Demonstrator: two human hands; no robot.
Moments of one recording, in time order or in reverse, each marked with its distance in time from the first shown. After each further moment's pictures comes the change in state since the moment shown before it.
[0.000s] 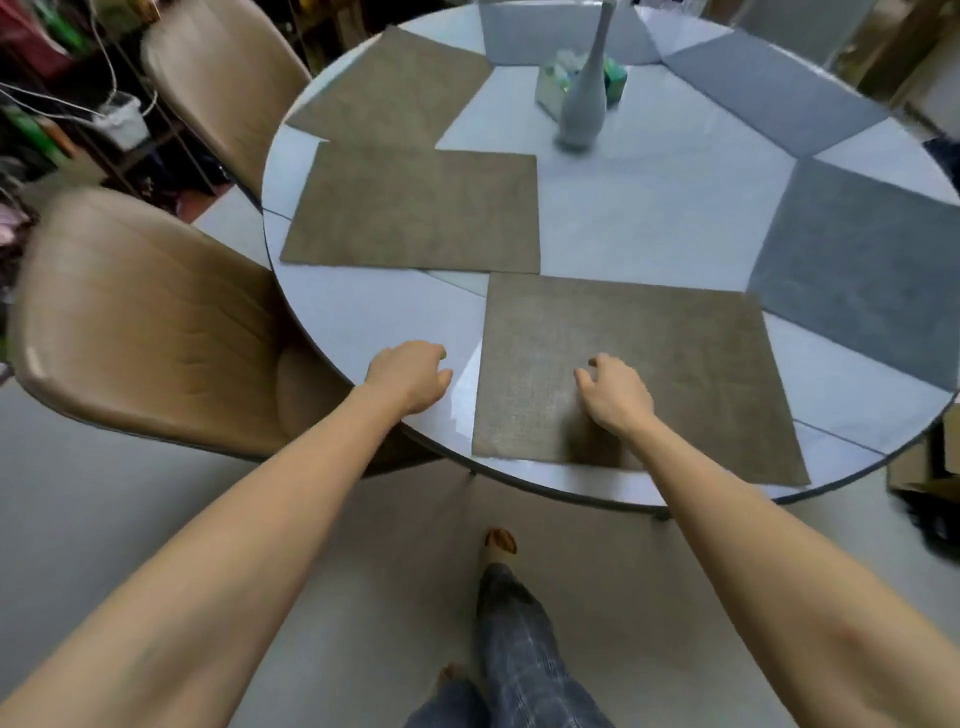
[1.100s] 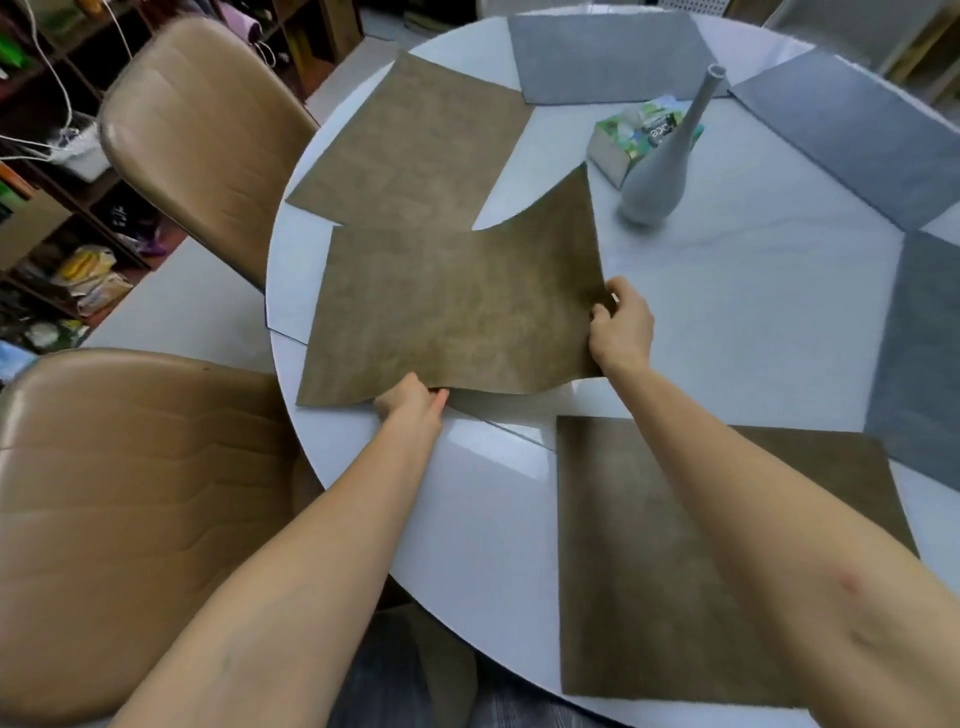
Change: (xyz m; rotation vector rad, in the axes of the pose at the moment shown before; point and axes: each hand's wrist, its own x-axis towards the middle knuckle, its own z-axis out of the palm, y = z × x) left_hand 0.242 -0.086 -0.072 -1.990 0.336 -1.059; right_hand 0.250 -0.189 -0.053 0.509 0.324 0.104
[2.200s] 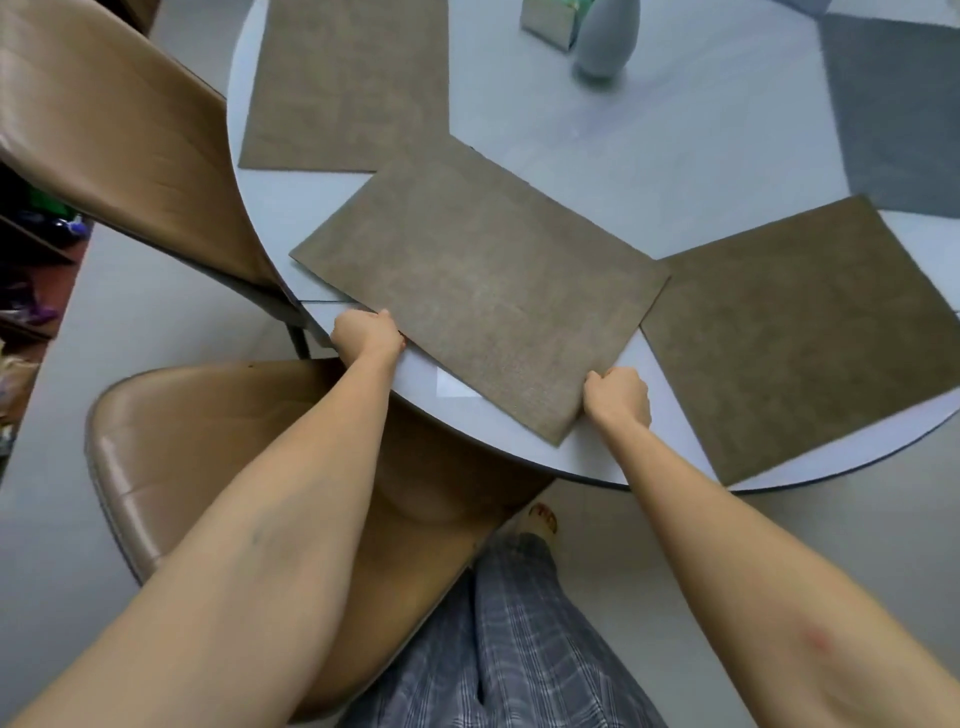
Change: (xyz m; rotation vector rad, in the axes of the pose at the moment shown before) left_hand 0.120 0.109 -0.088 1.024 -0.155 0.504; right_hand -0.230 0.025 0.129 -0.152 0.096 0.769
